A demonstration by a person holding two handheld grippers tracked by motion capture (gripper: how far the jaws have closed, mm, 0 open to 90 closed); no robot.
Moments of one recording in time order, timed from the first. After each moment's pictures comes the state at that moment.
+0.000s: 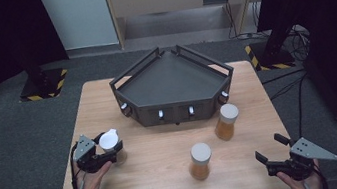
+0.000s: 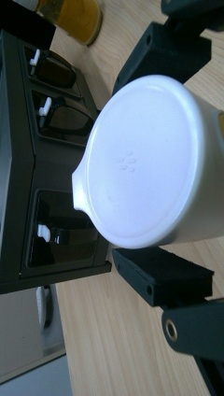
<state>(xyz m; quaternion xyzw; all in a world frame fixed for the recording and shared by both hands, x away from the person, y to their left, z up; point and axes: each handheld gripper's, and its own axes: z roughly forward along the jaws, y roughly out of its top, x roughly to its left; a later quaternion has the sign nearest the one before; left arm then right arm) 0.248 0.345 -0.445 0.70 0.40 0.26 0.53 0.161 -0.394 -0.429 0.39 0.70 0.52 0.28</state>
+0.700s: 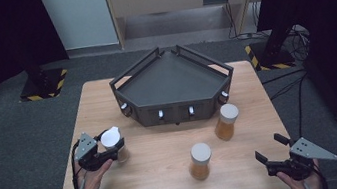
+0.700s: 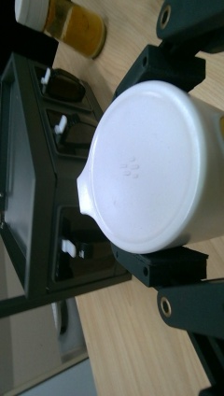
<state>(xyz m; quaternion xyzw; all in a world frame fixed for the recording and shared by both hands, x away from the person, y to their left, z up) 0.252 0.341 -0.428 0.71 0.36 0.26 0.54 0.162 -0.393 -0.429 0.39 0.70 0.52 0.28</state>
